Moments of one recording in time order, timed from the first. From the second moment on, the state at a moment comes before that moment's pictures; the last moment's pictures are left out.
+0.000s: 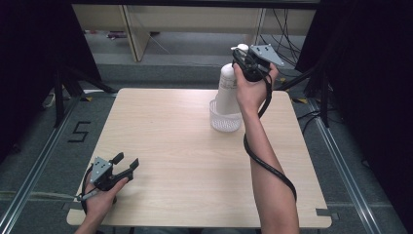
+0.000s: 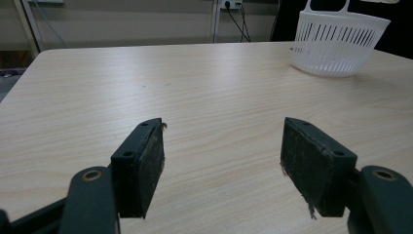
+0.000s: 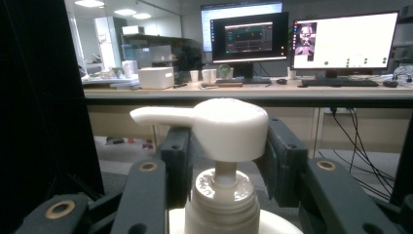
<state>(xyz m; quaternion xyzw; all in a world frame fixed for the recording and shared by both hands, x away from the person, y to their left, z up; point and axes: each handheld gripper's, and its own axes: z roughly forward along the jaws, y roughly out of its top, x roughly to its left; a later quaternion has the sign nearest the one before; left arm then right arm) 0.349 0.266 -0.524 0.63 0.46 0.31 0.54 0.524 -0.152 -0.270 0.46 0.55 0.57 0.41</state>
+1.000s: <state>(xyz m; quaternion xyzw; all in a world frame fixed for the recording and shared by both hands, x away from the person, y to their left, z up) 0.350 0.267 -0.524 0.63 0.46 0.31 0.55 0.544 -0.150 -0.289 0.48 0.56 0.54 0.41</state>
